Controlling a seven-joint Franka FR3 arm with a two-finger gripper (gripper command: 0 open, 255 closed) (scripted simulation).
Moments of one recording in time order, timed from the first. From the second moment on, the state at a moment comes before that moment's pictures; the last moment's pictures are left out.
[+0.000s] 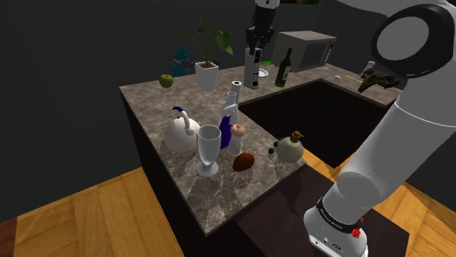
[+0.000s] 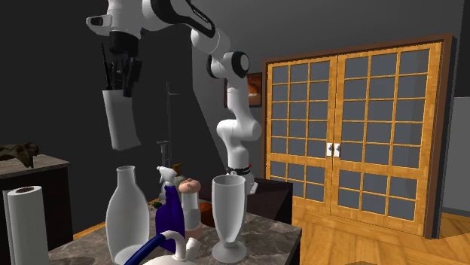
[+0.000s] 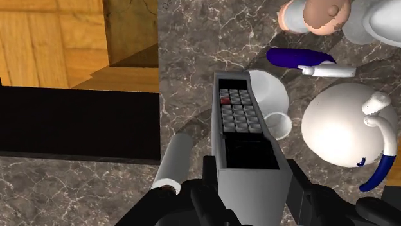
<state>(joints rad) -0.14 0.03 -0.06 -1.50 -0.02 1.61 -0.10</state>
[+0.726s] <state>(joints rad) -0.26 0.40 -0.13 -1.05 0.04 1.52 -0.27</state>
